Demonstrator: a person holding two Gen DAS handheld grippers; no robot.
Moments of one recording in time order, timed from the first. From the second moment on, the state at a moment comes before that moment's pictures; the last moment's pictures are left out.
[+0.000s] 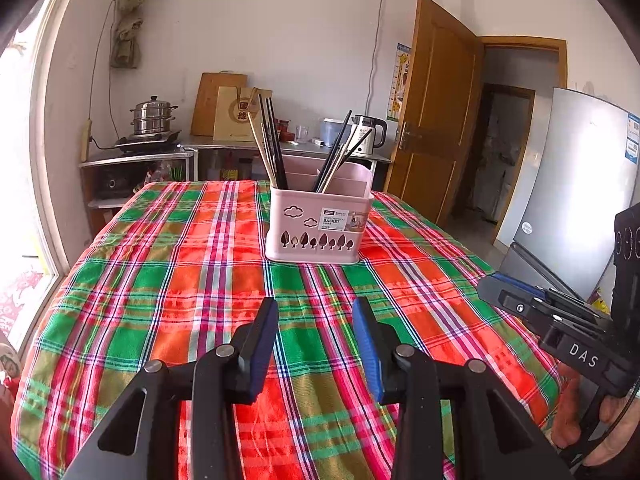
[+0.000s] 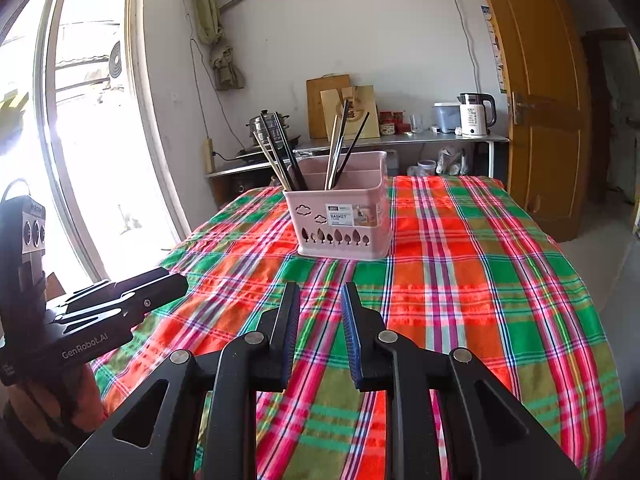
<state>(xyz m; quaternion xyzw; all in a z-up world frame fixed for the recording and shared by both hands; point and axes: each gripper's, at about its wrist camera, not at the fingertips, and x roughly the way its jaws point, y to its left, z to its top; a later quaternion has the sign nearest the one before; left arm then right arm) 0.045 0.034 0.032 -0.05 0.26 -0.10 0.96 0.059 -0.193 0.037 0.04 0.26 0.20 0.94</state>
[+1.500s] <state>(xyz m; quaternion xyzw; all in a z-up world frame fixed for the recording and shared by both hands) 0.033 0.022 0.020 -0.04 0.25 -0.09 0.96 0.038 -0.183 0.031 0.00 0.25 0.18 0.95</state>
